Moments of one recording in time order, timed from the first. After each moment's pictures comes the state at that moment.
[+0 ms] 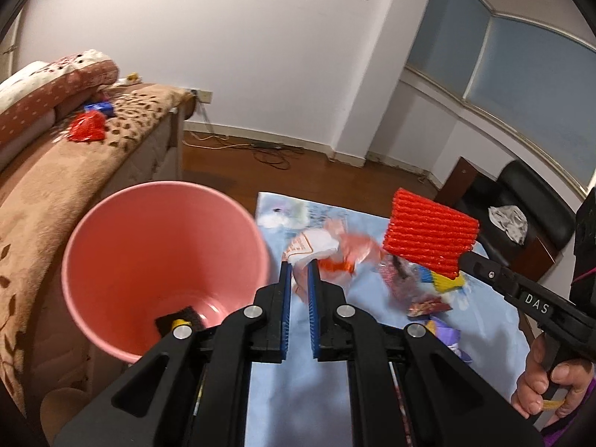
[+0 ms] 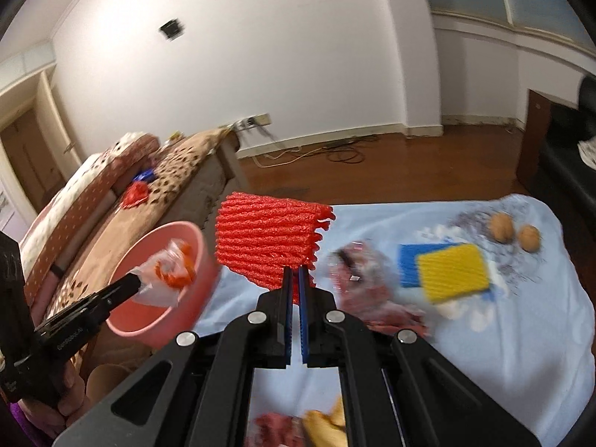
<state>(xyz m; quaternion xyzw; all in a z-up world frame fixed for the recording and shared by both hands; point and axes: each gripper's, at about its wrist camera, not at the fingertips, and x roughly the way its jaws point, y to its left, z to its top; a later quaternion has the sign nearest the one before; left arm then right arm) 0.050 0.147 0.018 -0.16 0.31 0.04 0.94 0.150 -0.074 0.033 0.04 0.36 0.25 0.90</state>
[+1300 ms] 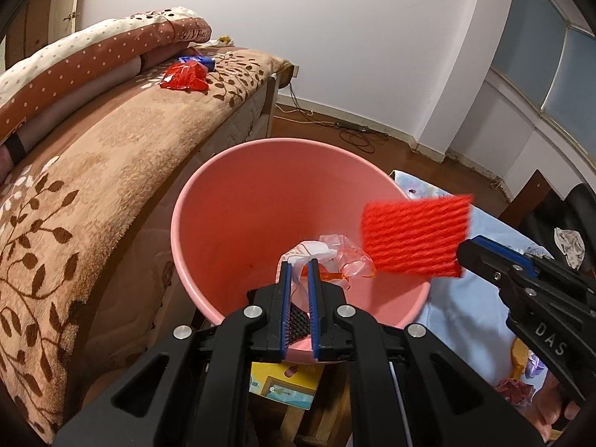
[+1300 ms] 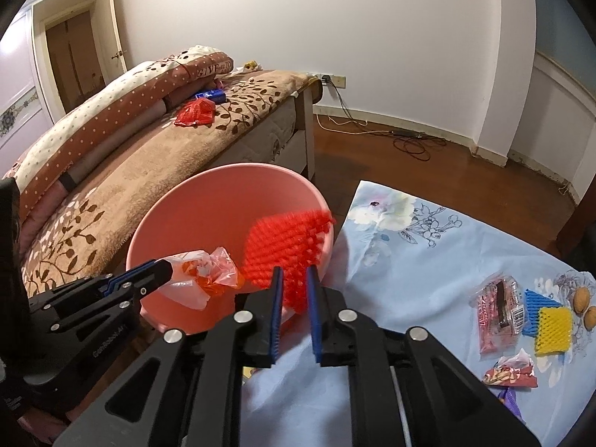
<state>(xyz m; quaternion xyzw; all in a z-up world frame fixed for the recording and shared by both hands) 0.032 0.236 -0.027 -0.18 0.37 0.18 0.89 0.134 0.095 0.004 -0.10 0.39 0.34 0.85</state>
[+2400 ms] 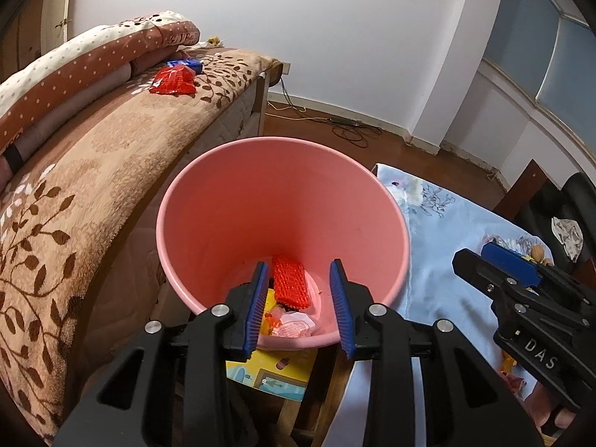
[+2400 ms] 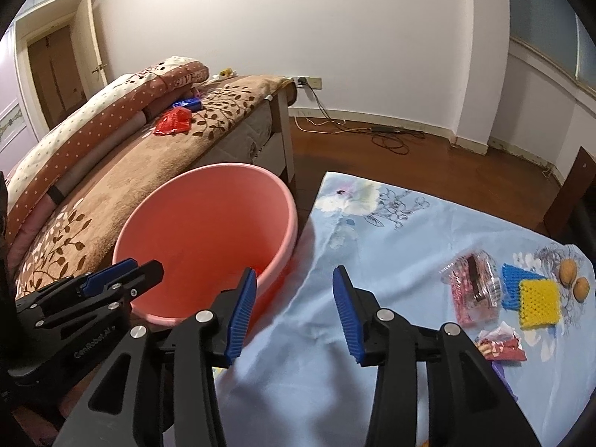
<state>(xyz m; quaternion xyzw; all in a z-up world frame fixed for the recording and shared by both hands) 0.034 0.214 -0.017 -0.17 0.37 0.17 0.90 0.130 0.061 0.003 -0.08 0.39 0.30 0.87</state>
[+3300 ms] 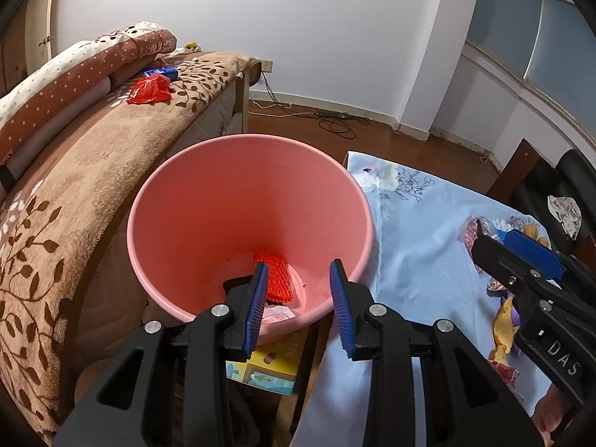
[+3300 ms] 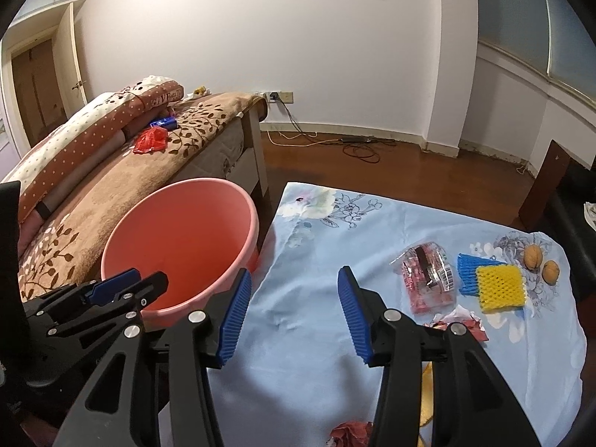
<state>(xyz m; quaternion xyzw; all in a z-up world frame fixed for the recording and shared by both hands) 0.043 0.183 -0.015 -0.14 0.39 0.15 0.90 0.116 0.026 0.019 -0.07 0.36 0.25 0.89</state>
